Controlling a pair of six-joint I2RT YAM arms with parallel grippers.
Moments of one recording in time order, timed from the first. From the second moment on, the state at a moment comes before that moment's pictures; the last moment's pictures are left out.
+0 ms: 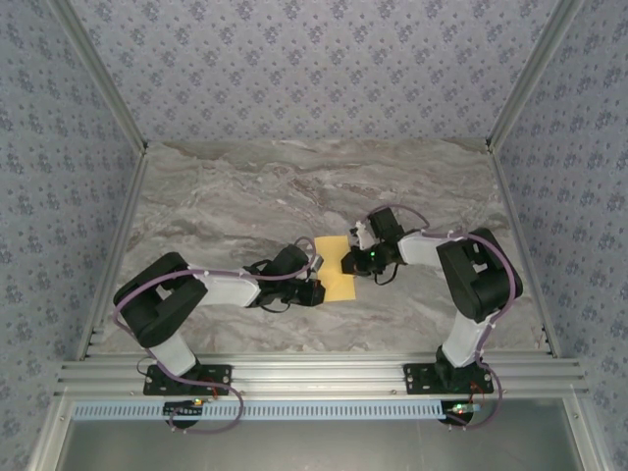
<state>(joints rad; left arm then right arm) -0.88 1.67 0.67 0.11 0.30 -0.65 0.41 1.78 0.84 -0.19 -0.62 0.38</state>
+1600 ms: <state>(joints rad) -0.86 1.80 0.85 0.03 0.38 -0.60 0.35 1.81 0.86 -0.21 -0.67 0.37</state>
